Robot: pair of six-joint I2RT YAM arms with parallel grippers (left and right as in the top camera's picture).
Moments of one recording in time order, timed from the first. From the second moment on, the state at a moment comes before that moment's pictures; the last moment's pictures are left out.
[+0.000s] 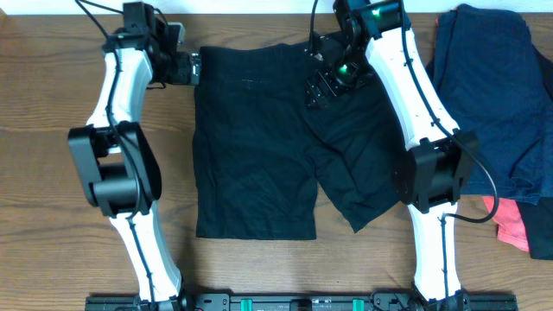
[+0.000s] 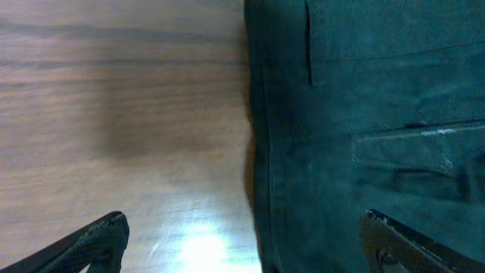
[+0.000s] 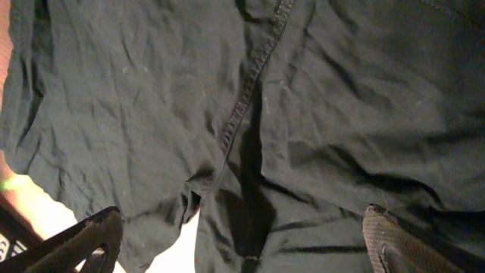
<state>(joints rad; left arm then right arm) 0.09 2.27 1.90 -0.78 0.23 0.14 0.32 2.36 2.41 -1.53 -0.32 -0.25</state>
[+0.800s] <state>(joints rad) -0.02 2.39 1.90 -0.62 0.13 0.22 0.32 2.36 2.41 -1.56 -0.27 -0.25</state>
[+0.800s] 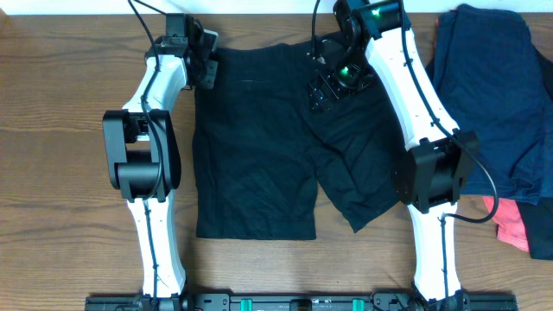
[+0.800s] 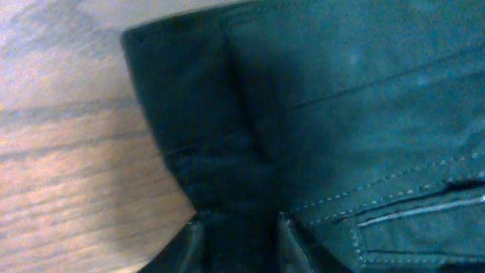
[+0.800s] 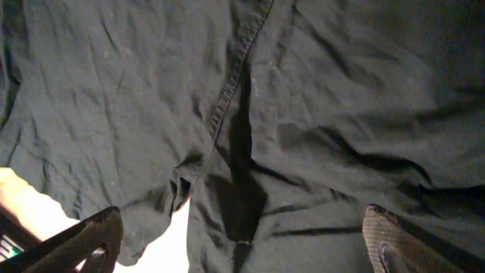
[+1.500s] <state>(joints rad) 0.22 2.37 1.93 -1.08 0.01 -0.36 0.32 2.36 2.41 -1.47 -0.27 -0.15</state>
